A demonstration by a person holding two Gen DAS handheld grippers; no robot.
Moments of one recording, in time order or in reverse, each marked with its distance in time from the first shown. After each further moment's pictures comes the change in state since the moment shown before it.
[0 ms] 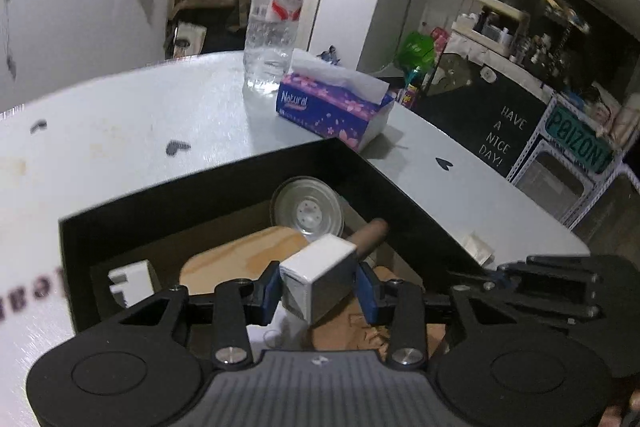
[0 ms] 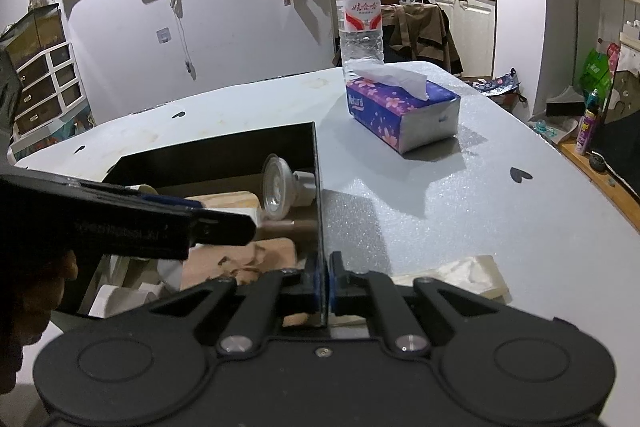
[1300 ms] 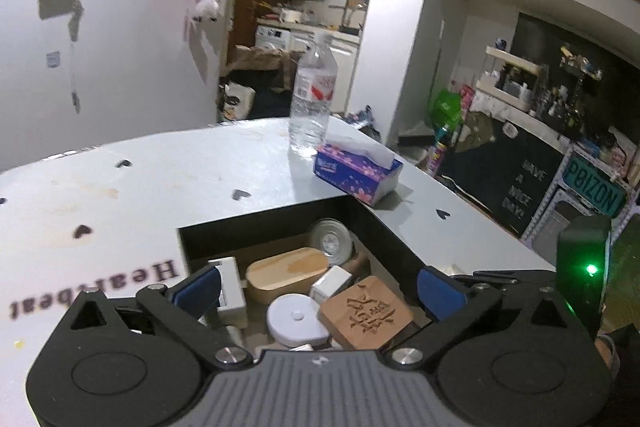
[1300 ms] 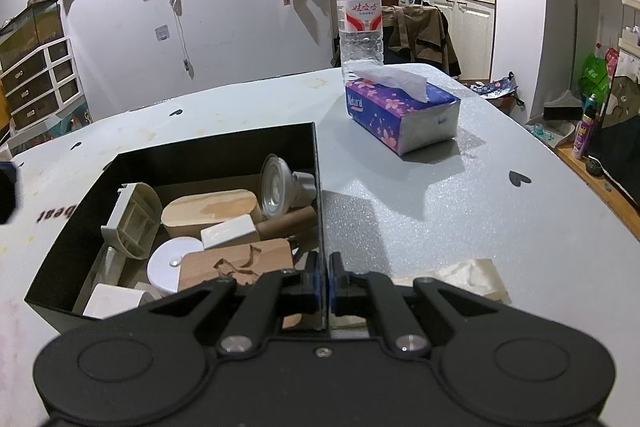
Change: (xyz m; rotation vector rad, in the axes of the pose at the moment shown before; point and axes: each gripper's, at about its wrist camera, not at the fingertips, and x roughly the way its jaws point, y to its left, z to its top) left arm -0.122 -0.022 -0.024 -0.024 -0.189 0.143; right arm 0.000 0.000 0.000 -0.009 -0.004 -0.012
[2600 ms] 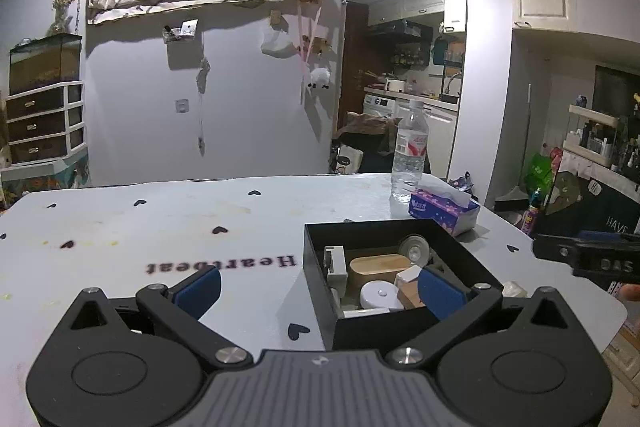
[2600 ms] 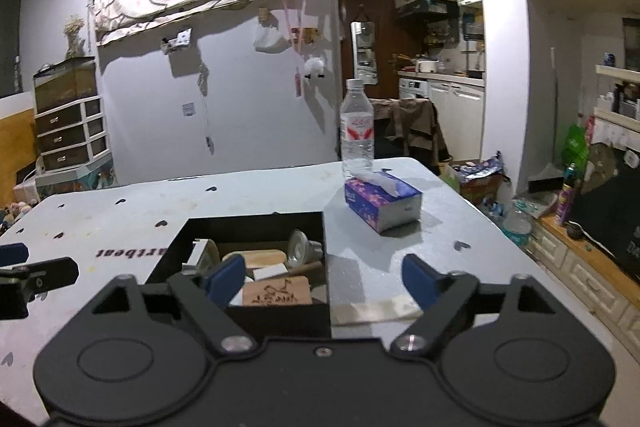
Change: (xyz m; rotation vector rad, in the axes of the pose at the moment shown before) left arm -0.110 -0.024 -0.070 -0.072 -0.218 0.340; right arm -0.158 0.006 -0.021 -0.037 -0.262 -0.011
